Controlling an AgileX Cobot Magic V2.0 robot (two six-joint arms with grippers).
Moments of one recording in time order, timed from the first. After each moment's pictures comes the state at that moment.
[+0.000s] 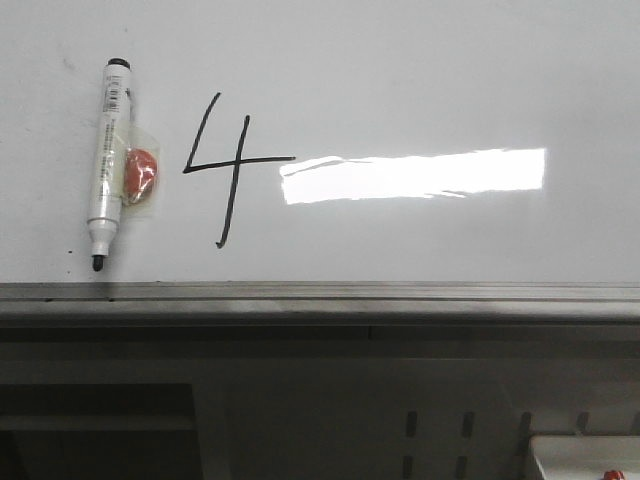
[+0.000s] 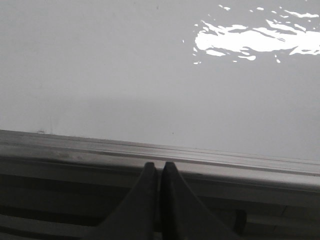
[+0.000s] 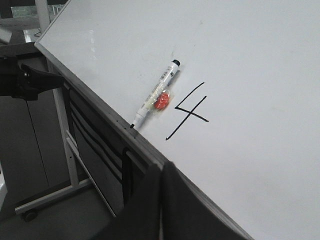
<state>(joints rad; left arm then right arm) 0.04 -0.01 0.00 0.06 0.34 -0.10 0.87 0.32 -0.30 -0.08 0.17 0.00</state>
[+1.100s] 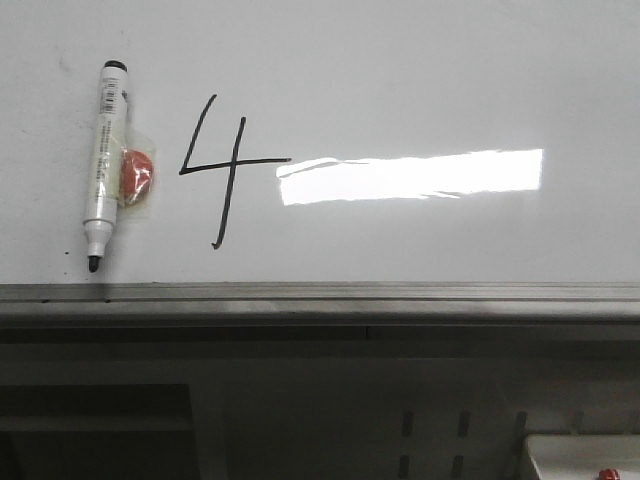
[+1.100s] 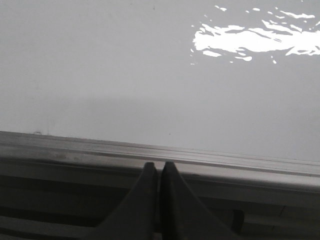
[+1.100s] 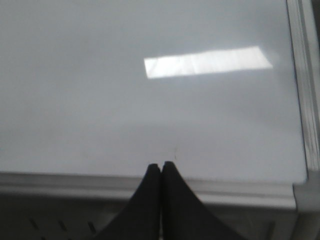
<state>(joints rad) 0.04 -0.01 0.00 0.06 0.34 -0.10 0.05 -0.01 0.01 0.03 0.25 0.02</state>
